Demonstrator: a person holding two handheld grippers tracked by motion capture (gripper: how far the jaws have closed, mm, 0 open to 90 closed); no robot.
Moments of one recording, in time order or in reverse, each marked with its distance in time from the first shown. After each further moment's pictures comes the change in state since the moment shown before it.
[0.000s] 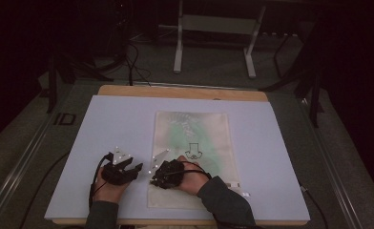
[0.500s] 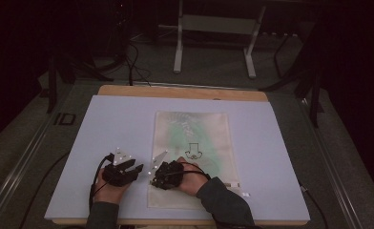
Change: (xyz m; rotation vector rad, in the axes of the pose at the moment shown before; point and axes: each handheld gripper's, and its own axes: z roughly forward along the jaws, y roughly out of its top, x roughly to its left) left arm -0.003 0.000 -0.002 0.006 -0.034 0.005; right arm -0.002 -0.004 0.009 0.028 0.012 0.008
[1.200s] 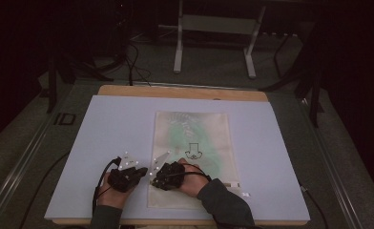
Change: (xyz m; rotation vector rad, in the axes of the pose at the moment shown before) left arm -0.023 0.002 -0.004 0.021 -0.118 0.062; right arm 0.002 -0.005 0.001 -0.019 -0.004 0.007
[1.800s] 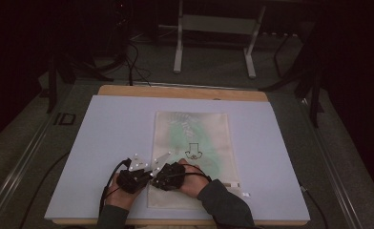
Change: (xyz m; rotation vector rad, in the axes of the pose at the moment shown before) left arm -0.014 0.004 0.017 0.043 -0.036 0.026; right arm 0.001 -0.002 0.000 -0.015 -0.004 0.000
